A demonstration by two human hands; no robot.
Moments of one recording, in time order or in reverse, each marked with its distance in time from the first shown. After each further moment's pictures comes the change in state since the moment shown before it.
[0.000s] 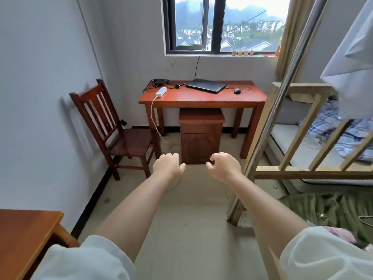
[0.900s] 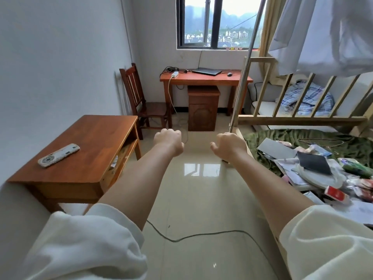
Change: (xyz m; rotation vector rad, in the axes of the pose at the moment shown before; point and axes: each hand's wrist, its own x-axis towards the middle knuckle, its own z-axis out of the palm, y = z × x) left_hand -0.694 -0.091 0.012 0.192 0.178 0.070; right_hand -0.686 -0.144 -0.068 -0.150 0.100 -0.030
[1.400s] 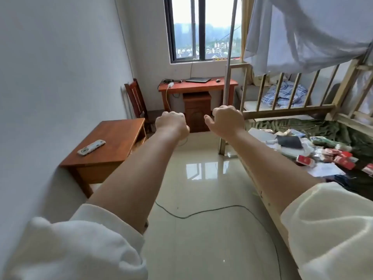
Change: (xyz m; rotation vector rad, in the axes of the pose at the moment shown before) left_hand -0.269 0.023 -0.112 -0.019 0.189 0.021; right_hand -0.258 -0.058 -0.146 -0.014 0.343 -0.057
